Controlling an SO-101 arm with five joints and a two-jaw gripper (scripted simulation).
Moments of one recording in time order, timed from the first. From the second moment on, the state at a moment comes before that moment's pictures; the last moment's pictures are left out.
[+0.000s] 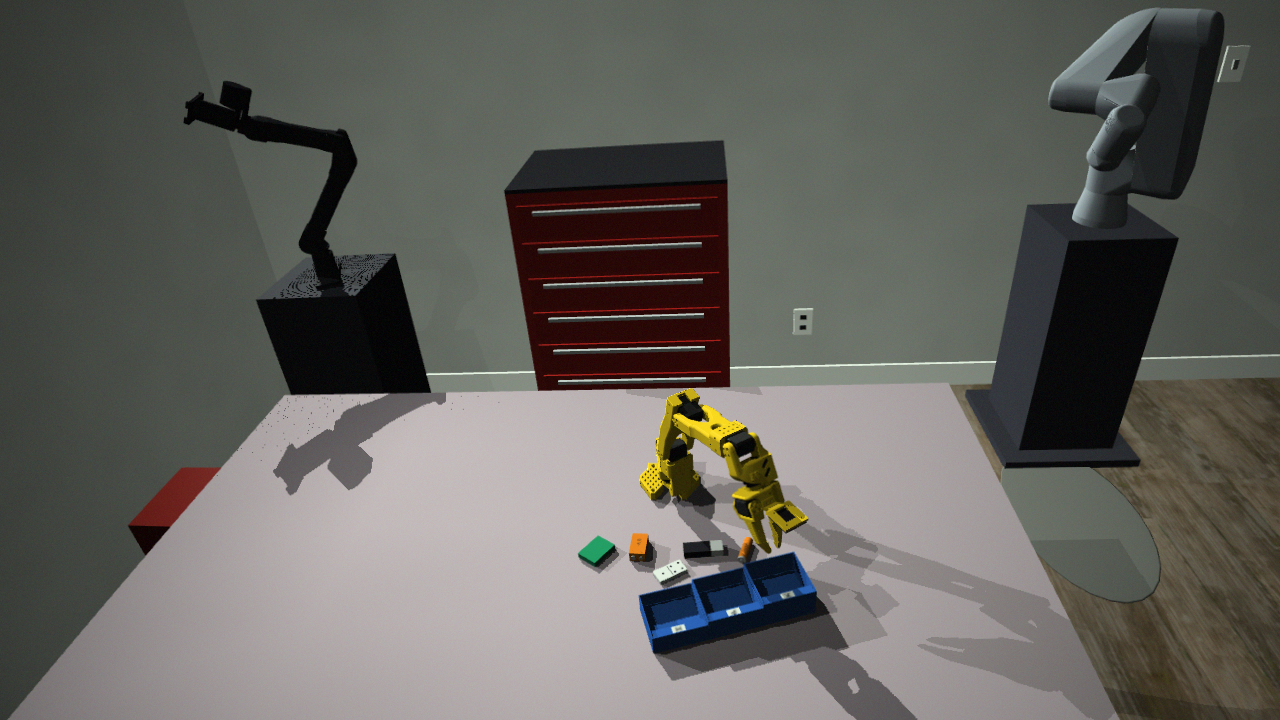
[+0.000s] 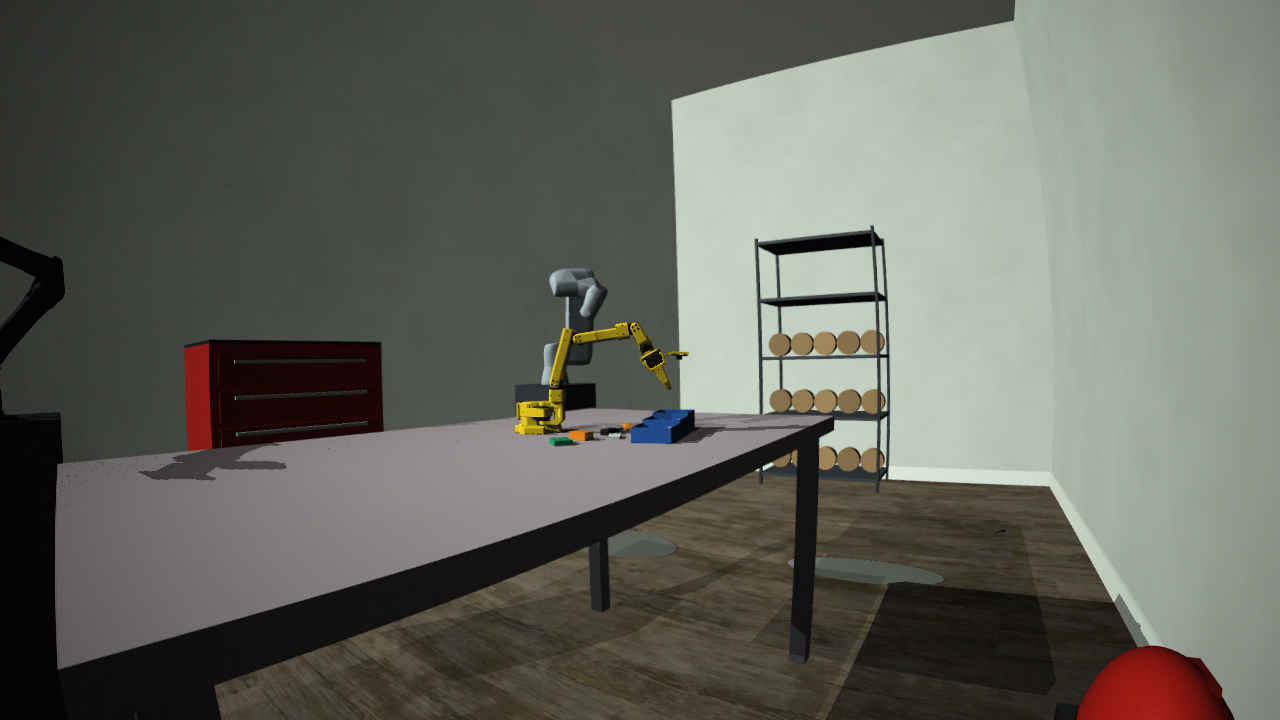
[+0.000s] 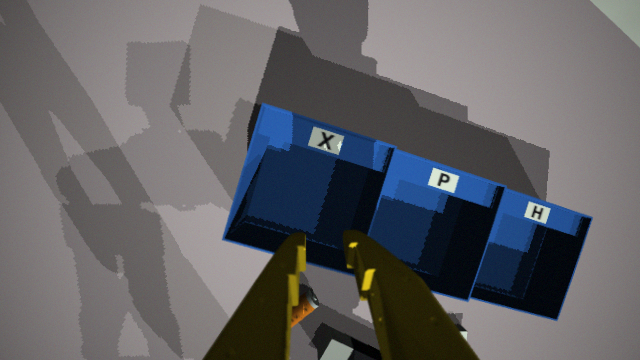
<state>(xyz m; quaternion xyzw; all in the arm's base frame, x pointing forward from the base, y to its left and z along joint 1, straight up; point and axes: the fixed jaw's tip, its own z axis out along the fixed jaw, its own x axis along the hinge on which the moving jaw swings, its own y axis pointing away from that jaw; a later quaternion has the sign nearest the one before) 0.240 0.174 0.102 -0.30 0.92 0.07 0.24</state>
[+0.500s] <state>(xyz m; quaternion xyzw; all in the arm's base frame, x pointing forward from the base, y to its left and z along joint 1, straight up) 0.225 0.163 0.147 -0.30 0.92 0.07 0.24</state>
